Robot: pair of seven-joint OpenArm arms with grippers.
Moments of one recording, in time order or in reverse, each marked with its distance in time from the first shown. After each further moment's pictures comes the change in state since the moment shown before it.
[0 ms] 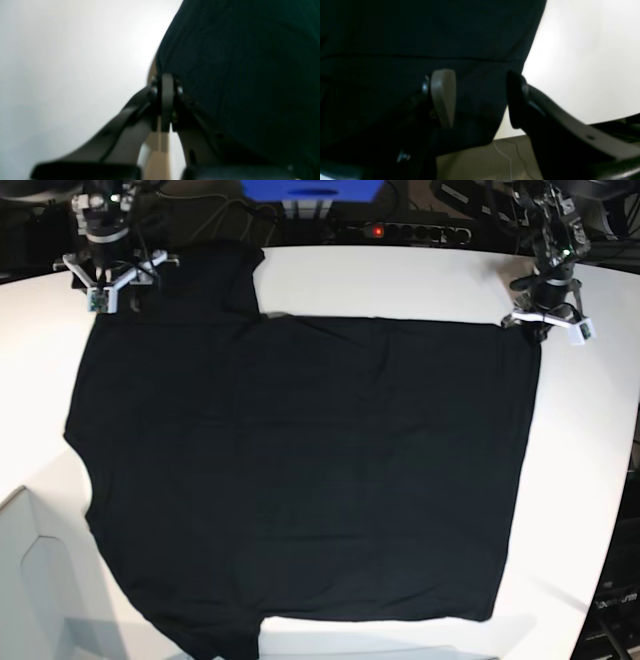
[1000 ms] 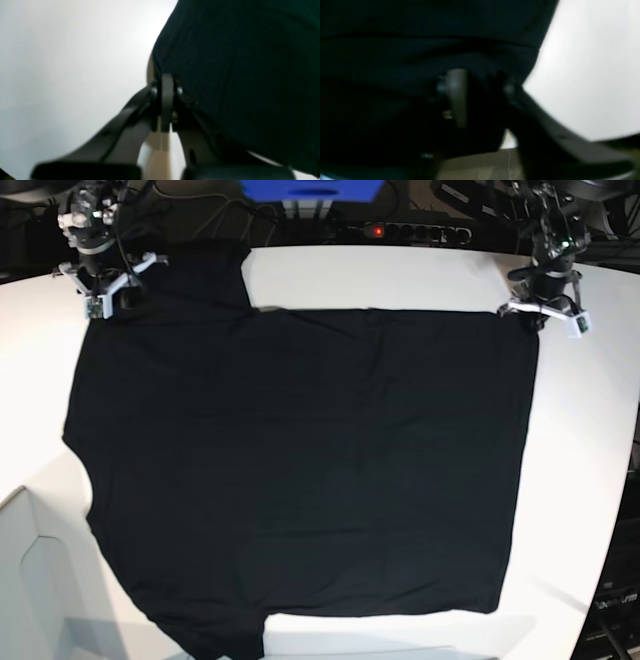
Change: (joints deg) left arm 2.5 0.5 -1.2 4.4 1.3 0.6 3.7; right arm 4.7 2.3 4.4 -9.4 1.0 10.8 -0.9
